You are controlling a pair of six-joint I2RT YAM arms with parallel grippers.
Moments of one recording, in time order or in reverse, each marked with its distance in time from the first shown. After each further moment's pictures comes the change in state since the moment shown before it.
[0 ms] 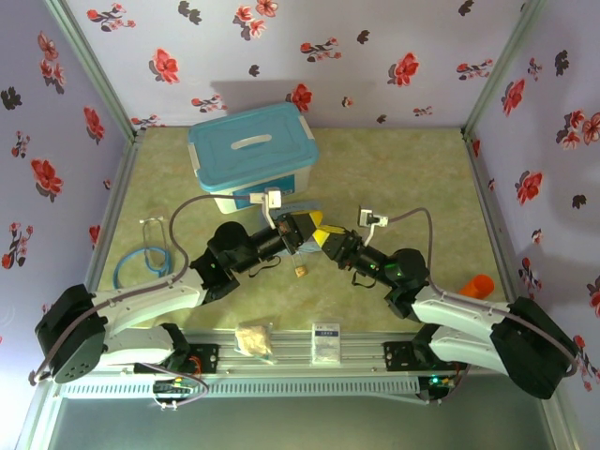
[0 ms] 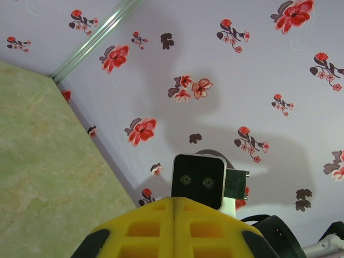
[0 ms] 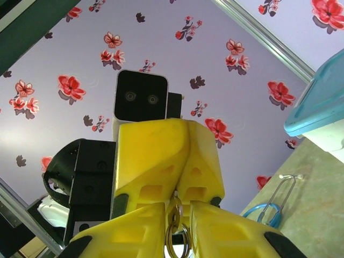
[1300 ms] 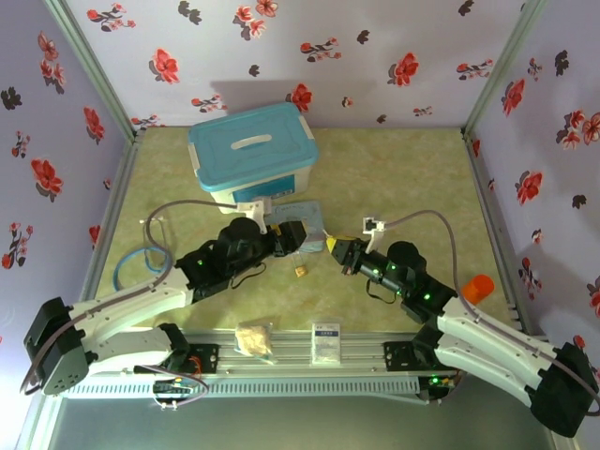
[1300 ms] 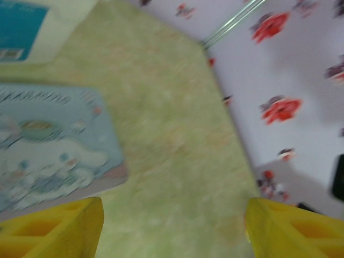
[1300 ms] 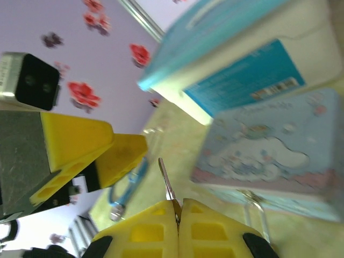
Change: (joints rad) left arm 0.004 -0.083 0.079 -0.718 -0.285 0.011; right arm 0.003 -0.330 0.092 -0.981 0.264 -0.269
